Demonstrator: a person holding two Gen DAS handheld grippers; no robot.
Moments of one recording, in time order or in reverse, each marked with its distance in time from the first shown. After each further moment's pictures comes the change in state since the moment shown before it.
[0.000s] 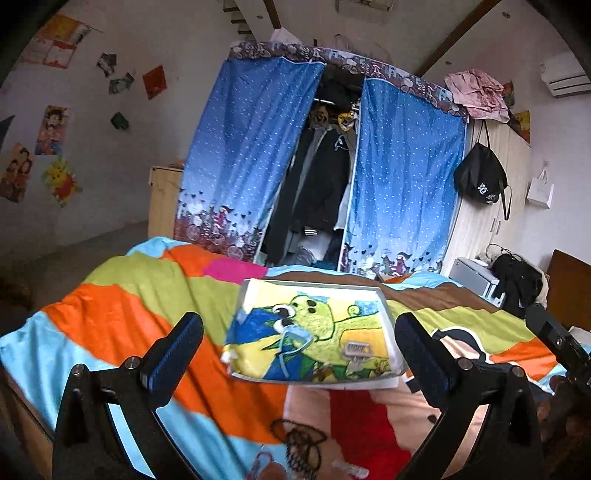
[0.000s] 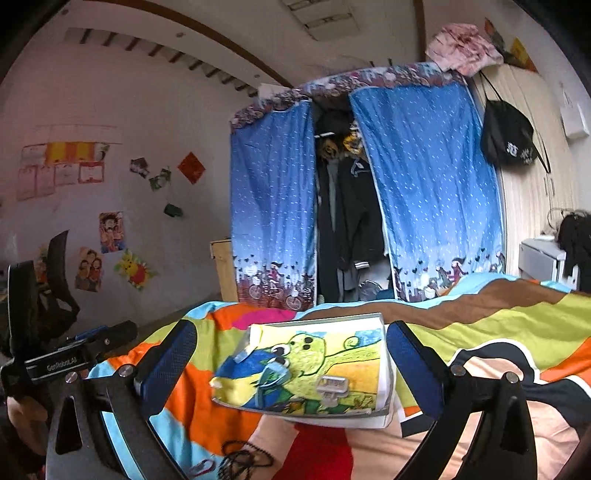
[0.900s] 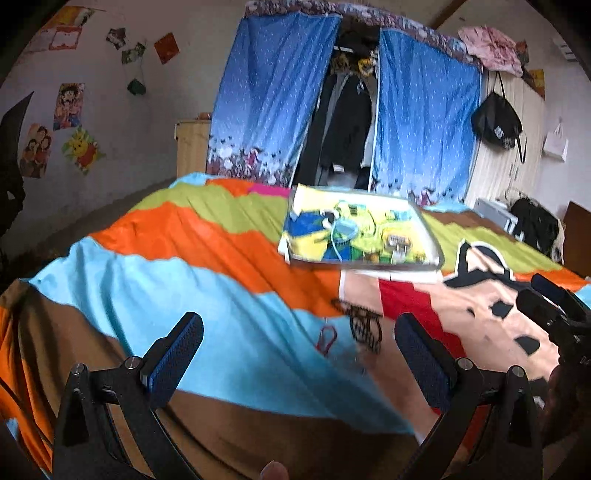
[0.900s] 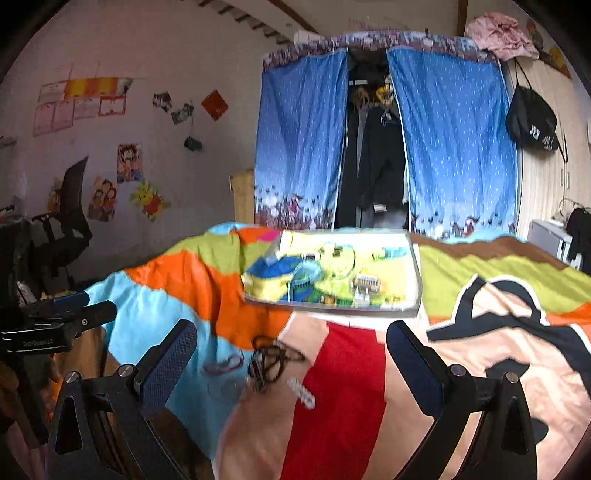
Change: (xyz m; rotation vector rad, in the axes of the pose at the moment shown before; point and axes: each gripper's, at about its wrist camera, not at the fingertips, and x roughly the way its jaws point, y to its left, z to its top) left arm -0.066 0.043 -0.127 0.040 0.219 0.079; right arm -0.021 0.060 -0.115 -0.075 0.253 0.015
